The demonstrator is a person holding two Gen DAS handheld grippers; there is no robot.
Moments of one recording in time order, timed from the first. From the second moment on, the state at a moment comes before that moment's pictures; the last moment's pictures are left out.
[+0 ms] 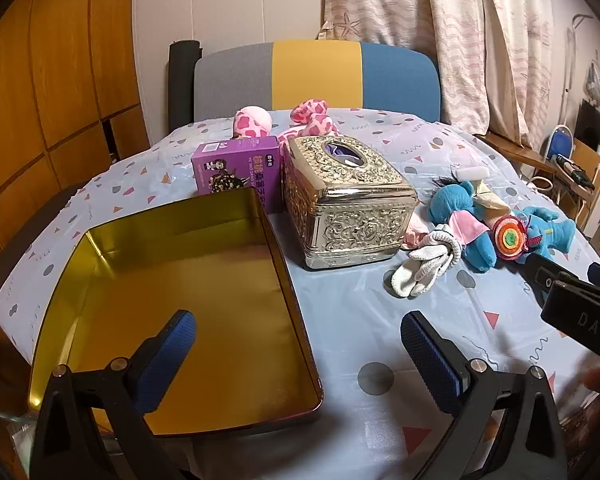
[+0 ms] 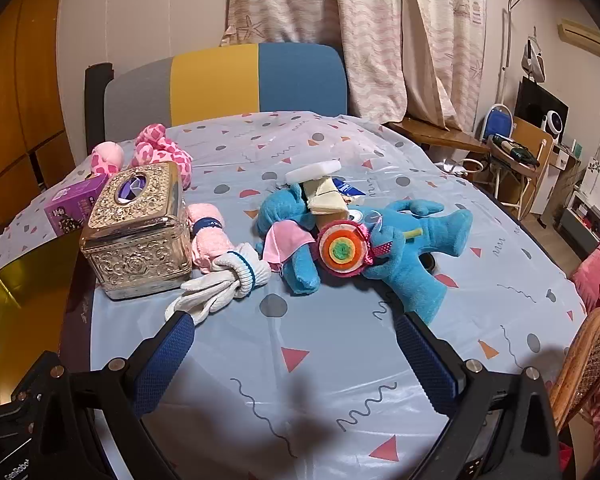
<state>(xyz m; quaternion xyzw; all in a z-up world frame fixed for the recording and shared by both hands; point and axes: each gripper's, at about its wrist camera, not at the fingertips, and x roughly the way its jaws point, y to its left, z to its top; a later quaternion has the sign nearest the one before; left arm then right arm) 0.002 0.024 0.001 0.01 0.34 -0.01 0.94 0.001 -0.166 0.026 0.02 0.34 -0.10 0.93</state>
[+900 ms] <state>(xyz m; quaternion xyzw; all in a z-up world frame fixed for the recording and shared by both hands) 0.005 0.016 0.003 0.03 0.34 -0.02 0.94 0.019 -0.223 0.050 0.04 0.32 -0.14 0.94</state>
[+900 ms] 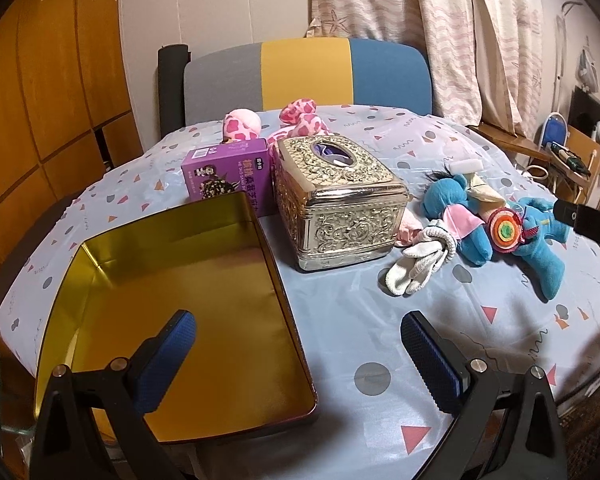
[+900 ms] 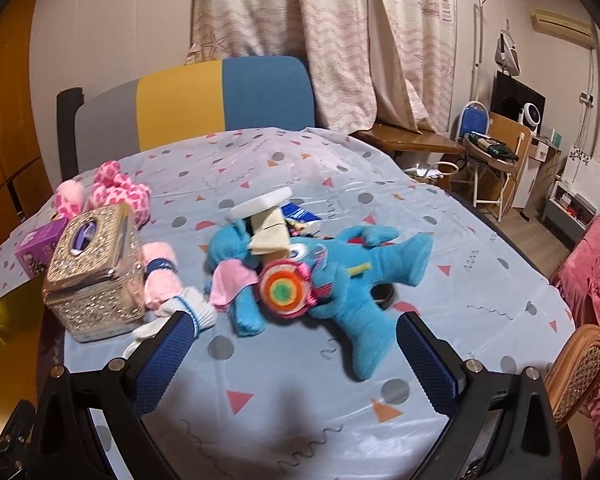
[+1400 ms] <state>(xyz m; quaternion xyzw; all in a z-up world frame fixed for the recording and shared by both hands) 0.011 0.007 0.001 0.04 0.35 -0.04 0.93 0.036 -0.286 0.057 0.07 0.30 -0.19 0.93</state>
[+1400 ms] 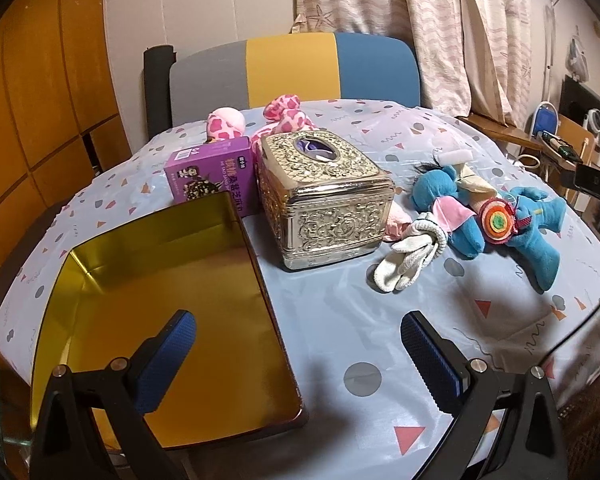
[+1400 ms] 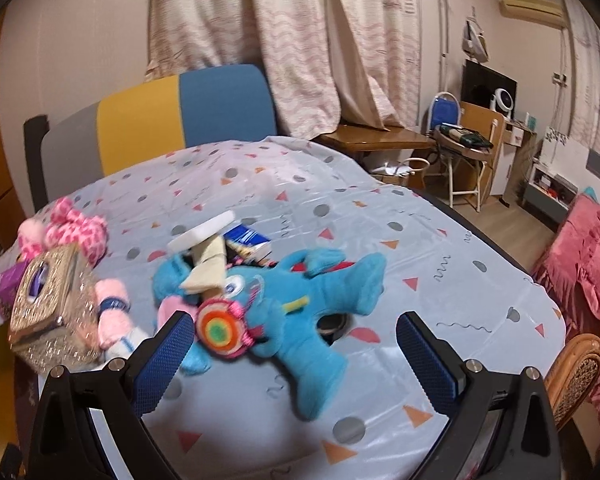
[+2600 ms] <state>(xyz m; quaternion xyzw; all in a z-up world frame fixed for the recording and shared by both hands) 0.110 -0.131 -0.019 0.13 0.40 -0.28 0.86 0.042 -0.346 0.036 0.24 0.29 -0.16 0.91</state>
